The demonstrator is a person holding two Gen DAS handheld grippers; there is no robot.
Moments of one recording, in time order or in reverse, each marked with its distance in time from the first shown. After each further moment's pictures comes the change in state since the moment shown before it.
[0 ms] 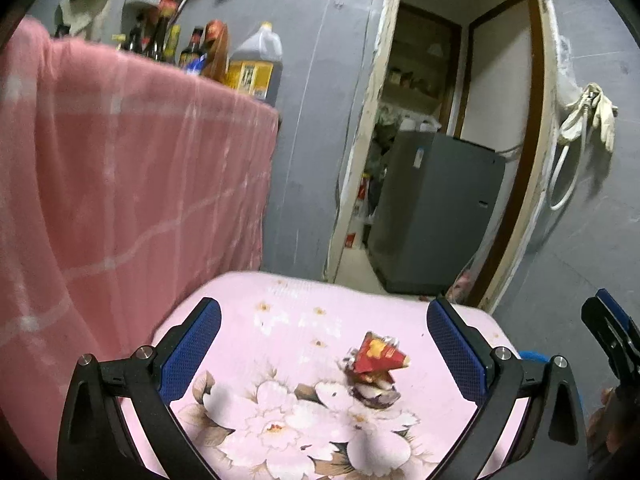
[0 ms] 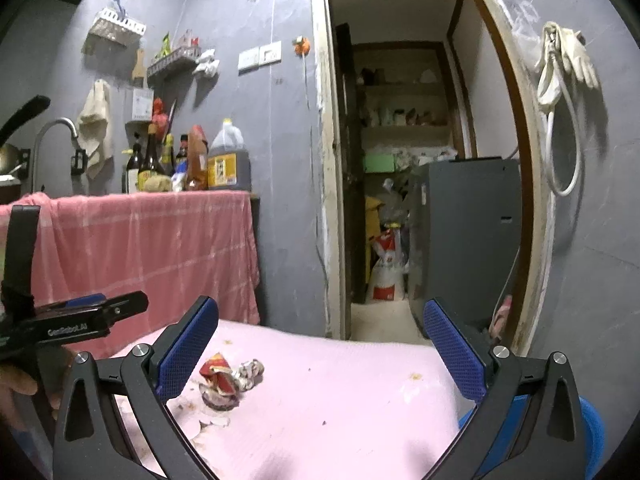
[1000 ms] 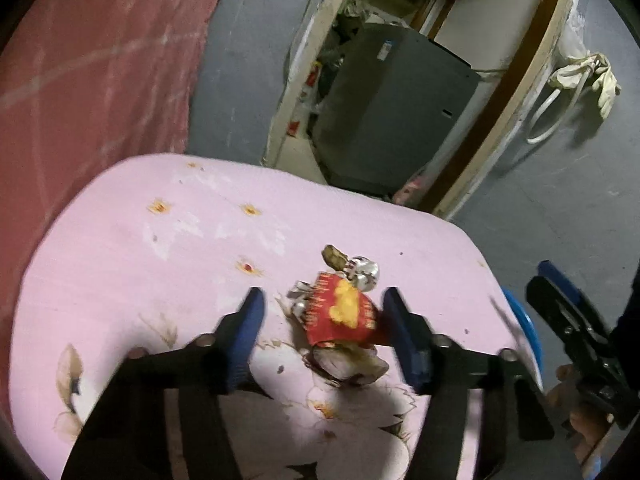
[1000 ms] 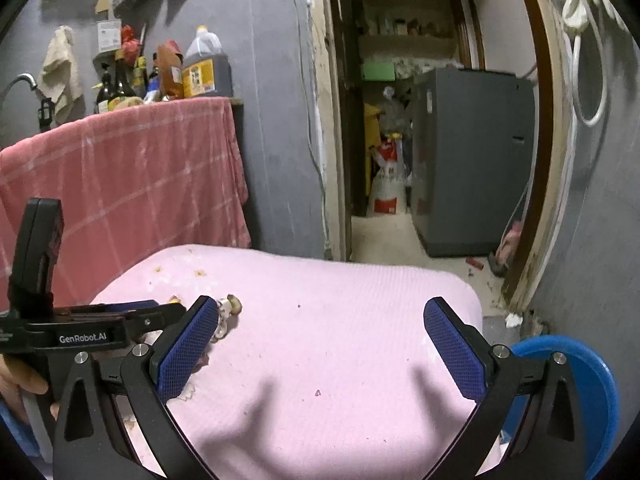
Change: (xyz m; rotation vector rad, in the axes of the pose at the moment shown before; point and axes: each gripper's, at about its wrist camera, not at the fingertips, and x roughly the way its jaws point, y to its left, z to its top) left arm 0.098 -0.004 -0.021 -0.058 0.431 -0.255; right arm 0.085 -0.015 -0.029 0.046 0.353 0.001
